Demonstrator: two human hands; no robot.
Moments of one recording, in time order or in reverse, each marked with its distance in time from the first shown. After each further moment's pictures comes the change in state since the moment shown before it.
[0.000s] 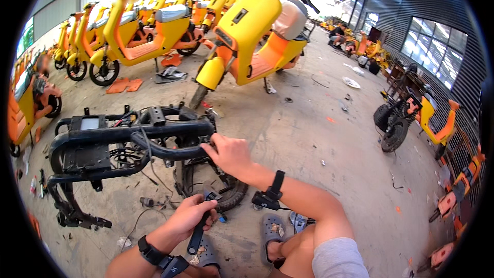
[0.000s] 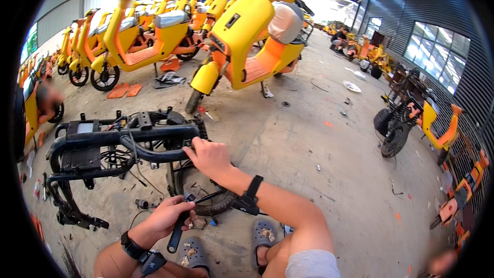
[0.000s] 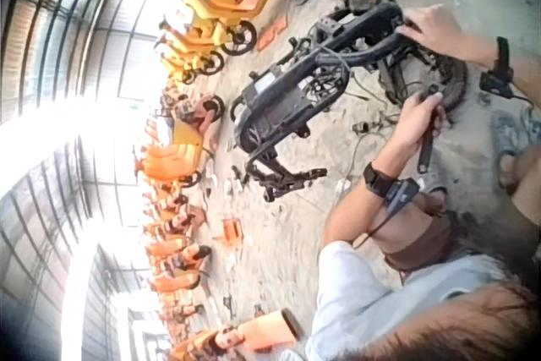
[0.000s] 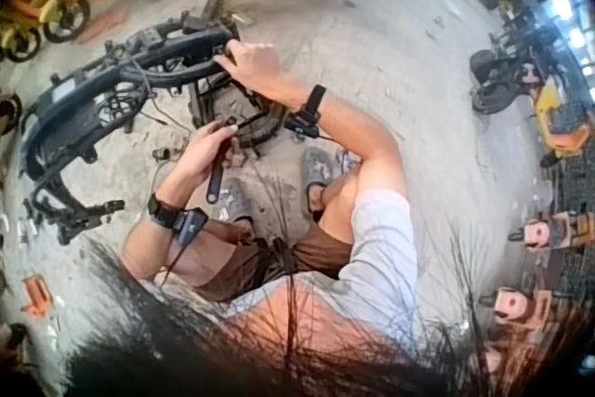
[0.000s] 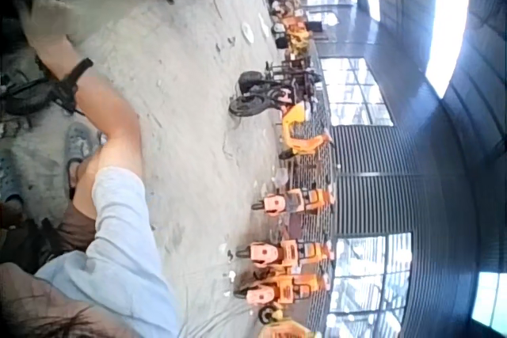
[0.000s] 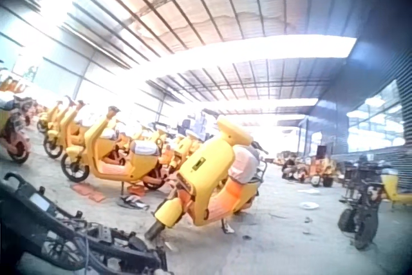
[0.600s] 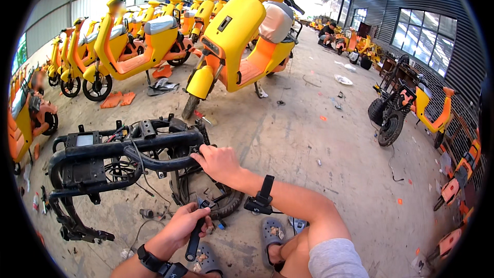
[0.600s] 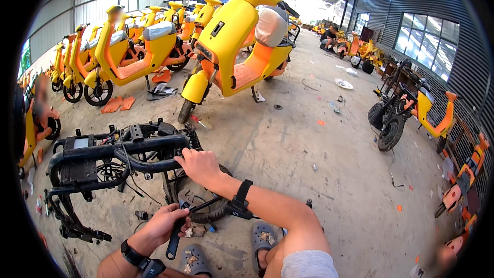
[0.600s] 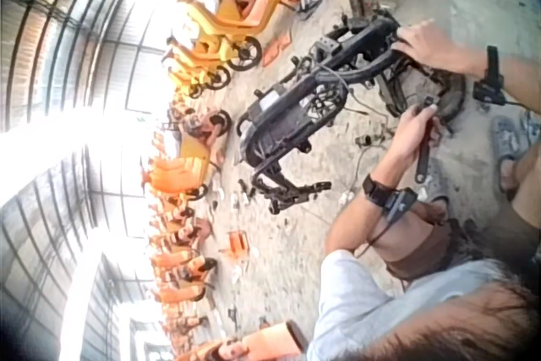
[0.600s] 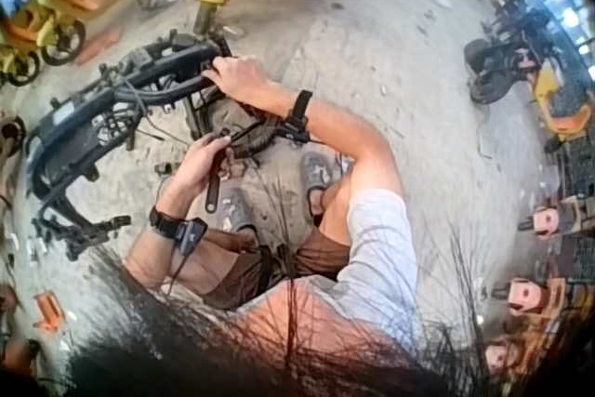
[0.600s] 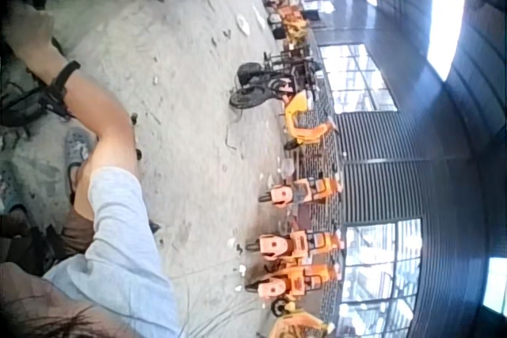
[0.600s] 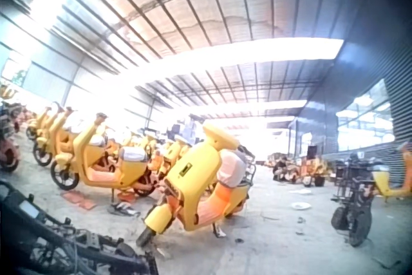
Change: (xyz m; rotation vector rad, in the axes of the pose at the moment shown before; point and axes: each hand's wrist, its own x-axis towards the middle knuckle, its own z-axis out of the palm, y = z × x) left_hand 0.002 -0.002 0.001 0.008 0.004 -0.014; right_hand -0.003 0.009 0.011 -0.070 -0.041 -0.038
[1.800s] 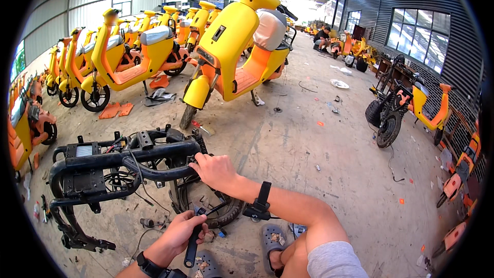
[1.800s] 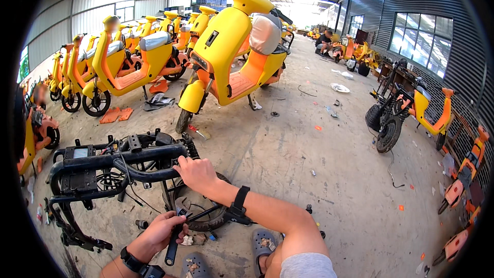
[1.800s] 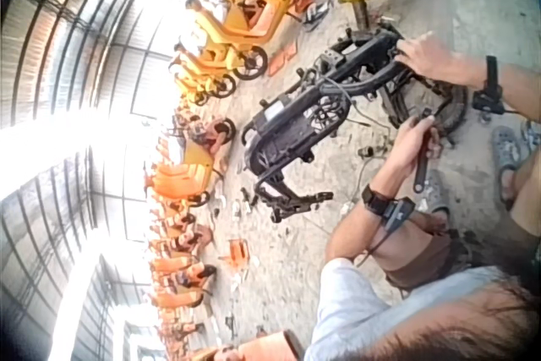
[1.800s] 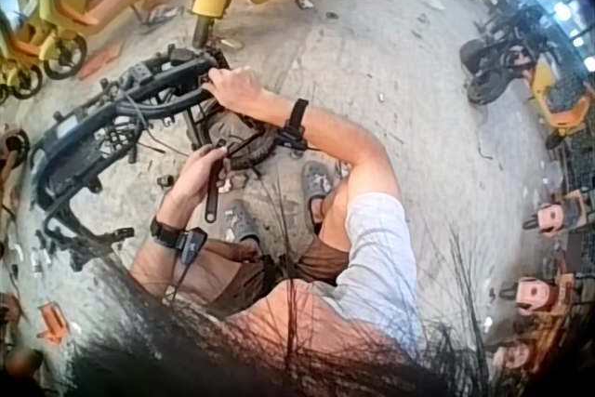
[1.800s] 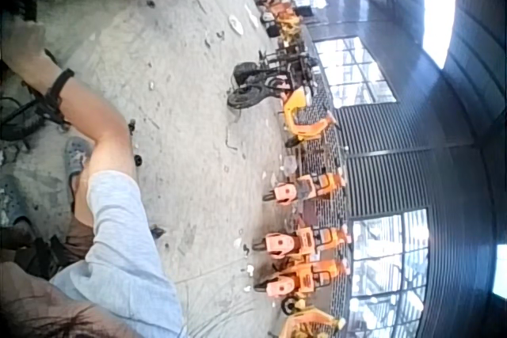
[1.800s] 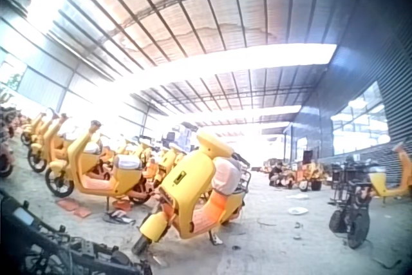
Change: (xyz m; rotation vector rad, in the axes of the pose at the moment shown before) left_hand 0.002 0.000 -0.005 -0.019 0.019 -0.007; right_hand -0.001 0.004 0.000 -0.098 0.021 -0.100
